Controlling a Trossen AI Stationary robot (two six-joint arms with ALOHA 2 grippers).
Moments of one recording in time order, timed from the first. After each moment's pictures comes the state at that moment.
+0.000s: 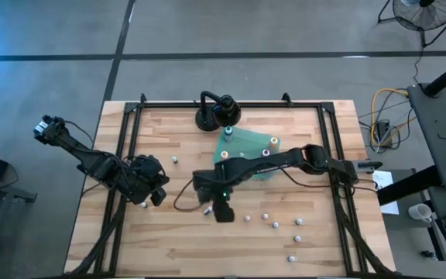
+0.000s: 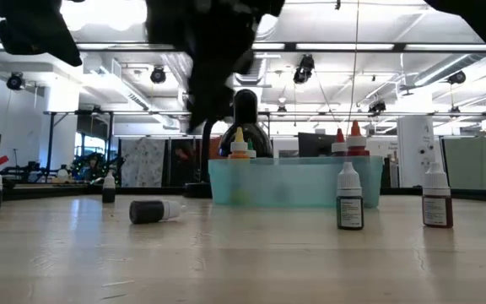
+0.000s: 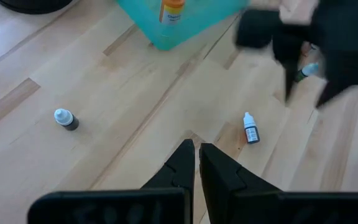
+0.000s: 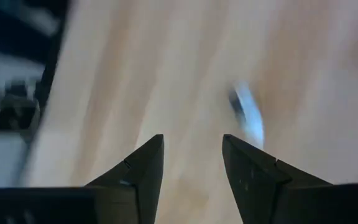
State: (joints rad) left arm -0.56 0.96 0.90 -0.94 -0.54 -1.10; right arm 0.14 2.31 2.07 -0.95 -0.41 -0.01
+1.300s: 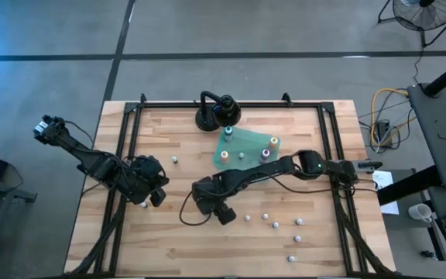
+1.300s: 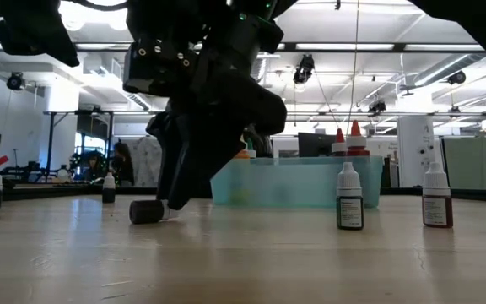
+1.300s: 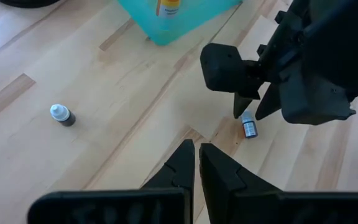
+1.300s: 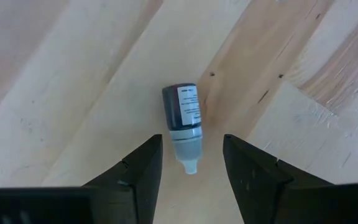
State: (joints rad) left arm -0.56 0.96 0.90 -0.94 -0.52 -1.10; right arm 0.17 2.39 1.97 -0.76 -0.16 -0.37
